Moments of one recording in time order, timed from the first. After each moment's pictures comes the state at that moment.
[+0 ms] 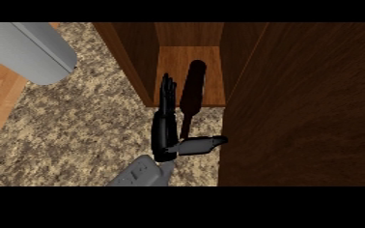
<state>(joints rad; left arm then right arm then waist) -0.39 0.02 -0.73 -1.19 0.71 0.79 -0.73 -0.05 -0.13 -0.01 -2.40 -0.27 0.16 0.56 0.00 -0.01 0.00</state>
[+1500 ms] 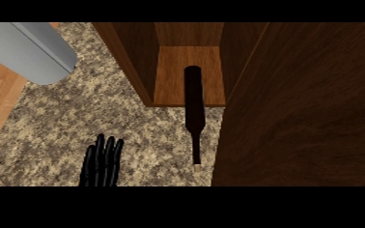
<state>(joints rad) 0.15 0.45 -0.86 -2.00 0.52 0.79 -0.63 0.00 -0.14 0.09 -2.40 -0.30 0.28 0.60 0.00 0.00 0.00</state>
